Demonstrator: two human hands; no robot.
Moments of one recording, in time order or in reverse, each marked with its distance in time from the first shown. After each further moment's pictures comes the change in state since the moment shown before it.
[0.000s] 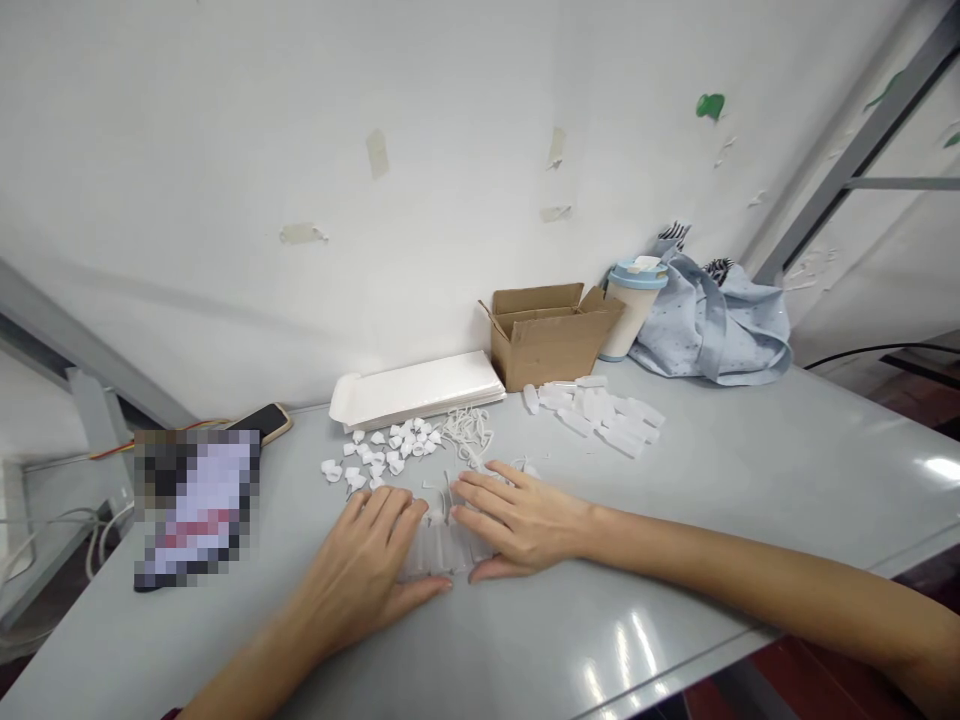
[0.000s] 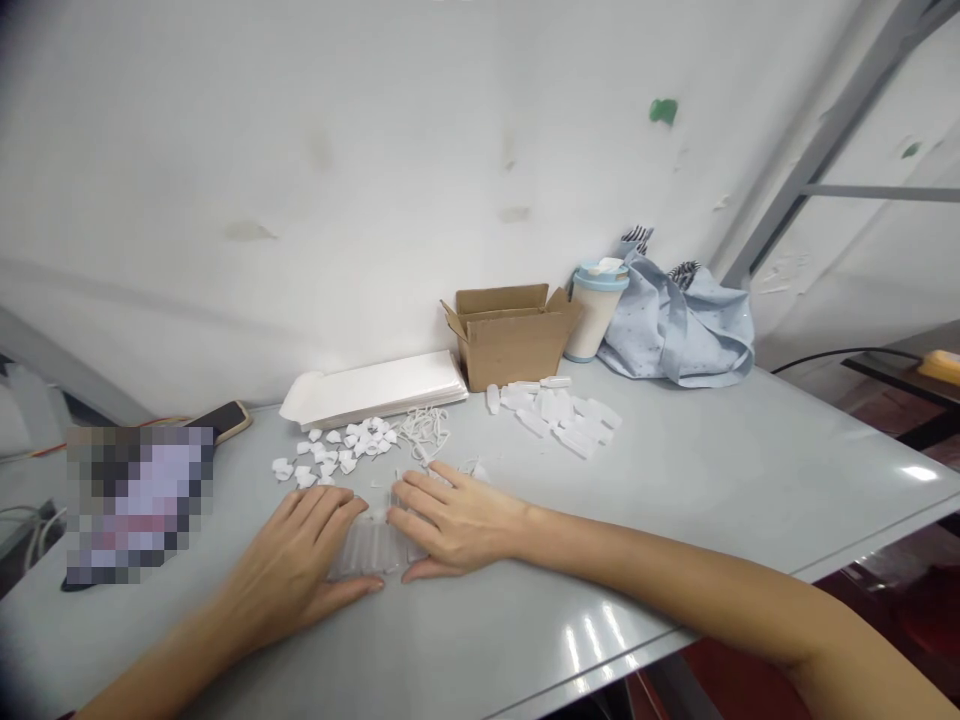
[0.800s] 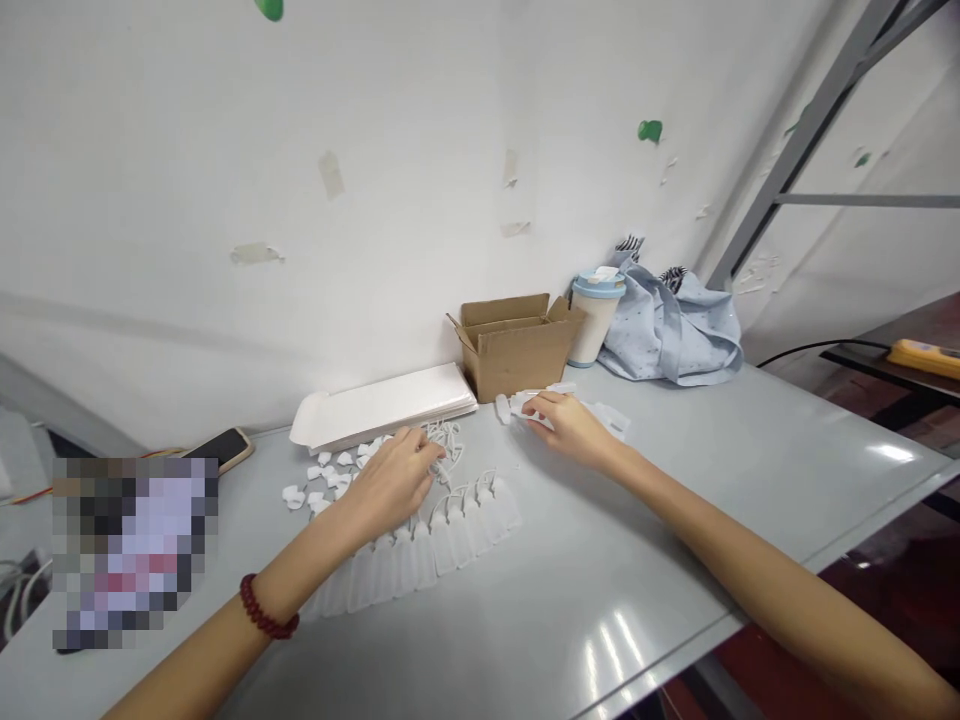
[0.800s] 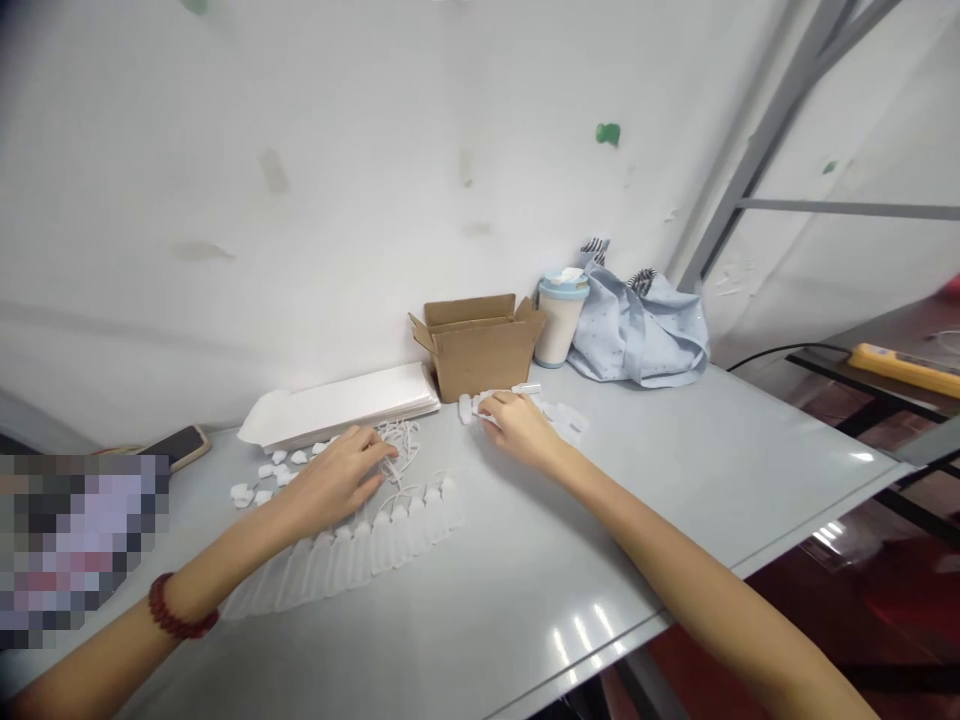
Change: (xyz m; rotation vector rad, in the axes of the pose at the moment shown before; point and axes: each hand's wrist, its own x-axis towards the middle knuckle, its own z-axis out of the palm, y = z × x) left_hand 0.094 -0.025 0.019 -0.252 -0.298 -0.130; right_hand -0.058 0.094 -0.037 0.112 -0.278 0.886
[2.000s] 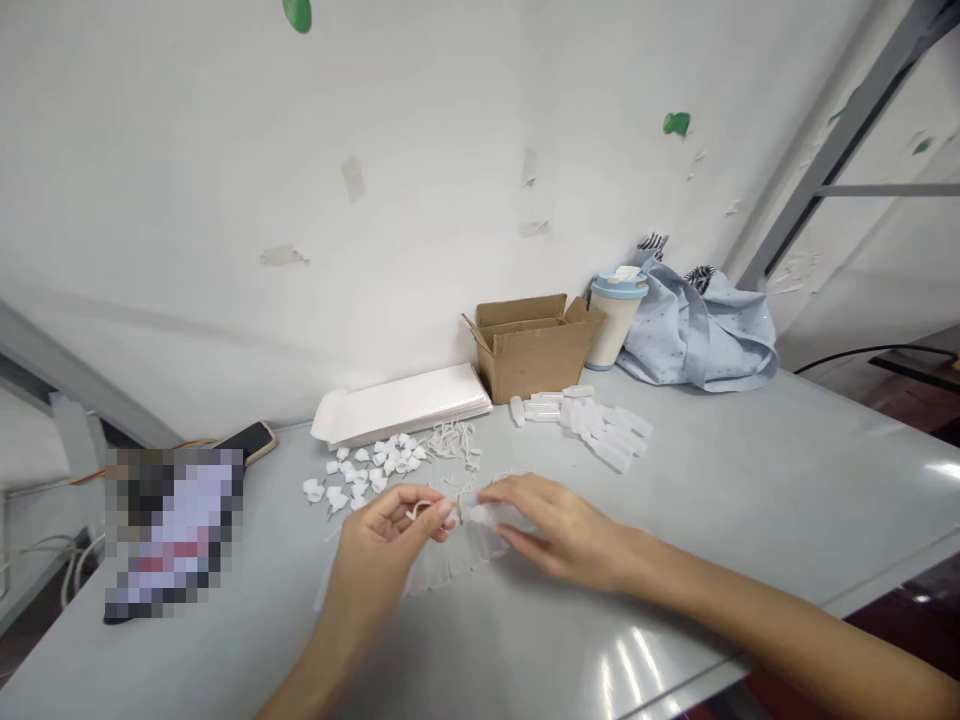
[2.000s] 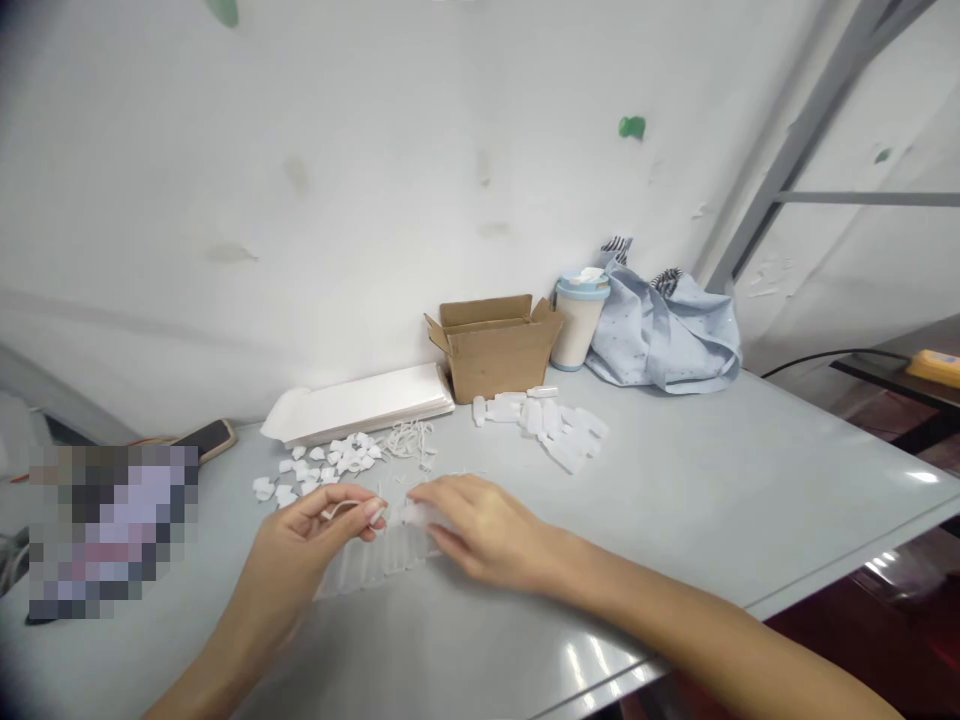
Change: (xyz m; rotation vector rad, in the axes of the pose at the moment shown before) left_hand -0.049 0.067 -0.014 -1.077 0.406 -0.751; right_hand -0.049 -0.087 -0.005 0.504 0.034 -0.410
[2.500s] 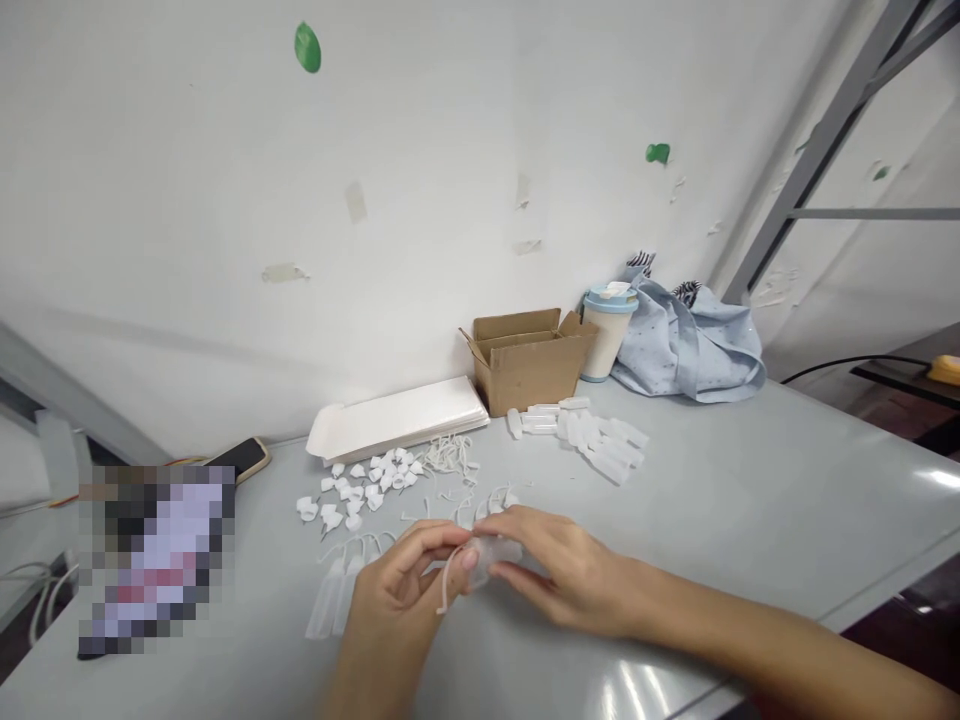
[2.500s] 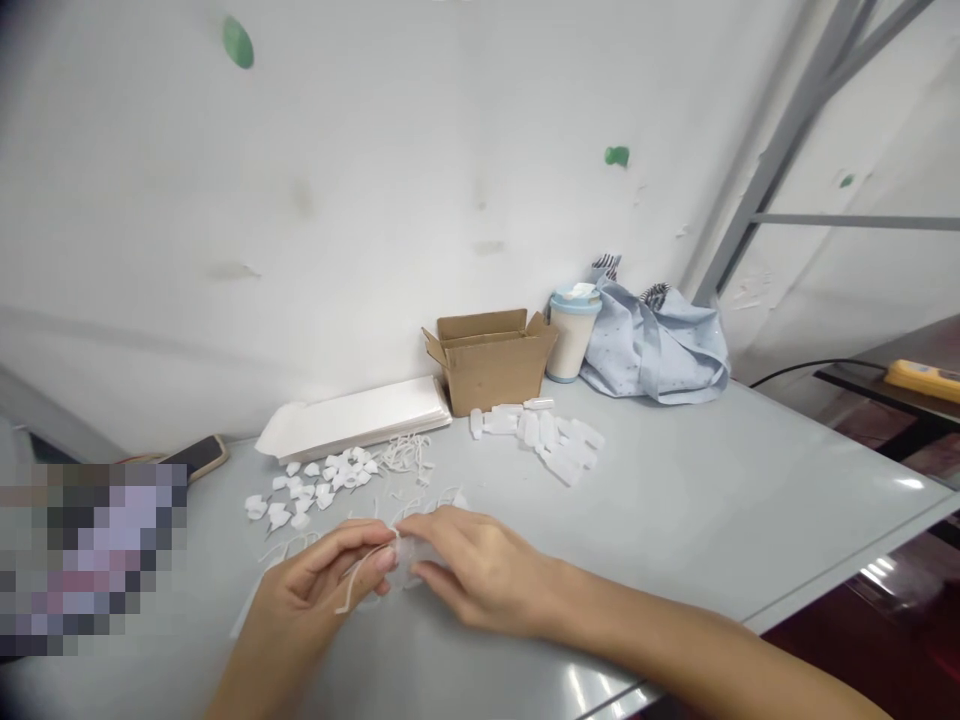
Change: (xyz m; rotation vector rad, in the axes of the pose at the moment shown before) left_hand -0.021 -0.006 0.010 -0.096 -0.143 0.072; right_hand -0.005 -0.012 0.007 0.043 0.099 -0.108
